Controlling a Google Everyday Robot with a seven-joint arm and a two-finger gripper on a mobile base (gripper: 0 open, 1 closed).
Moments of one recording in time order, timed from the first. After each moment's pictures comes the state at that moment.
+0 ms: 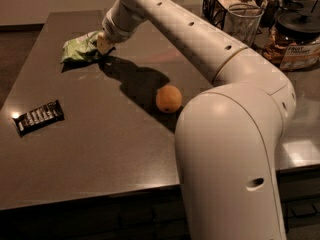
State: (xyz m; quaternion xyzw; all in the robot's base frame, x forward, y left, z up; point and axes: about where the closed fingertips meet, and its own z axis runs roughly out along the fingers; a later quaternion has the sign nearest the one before) arm 0.782 0.147 0.877 -0.40 0.84 0.17 0.32
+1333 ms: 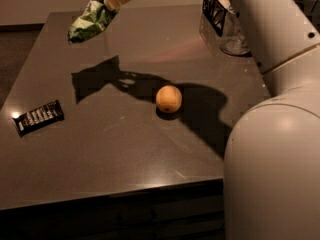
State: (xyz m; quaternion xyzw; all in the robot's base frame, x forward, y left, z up) arm 0.706 0.083 1.041 -0.48 0.75 0.24 0.39
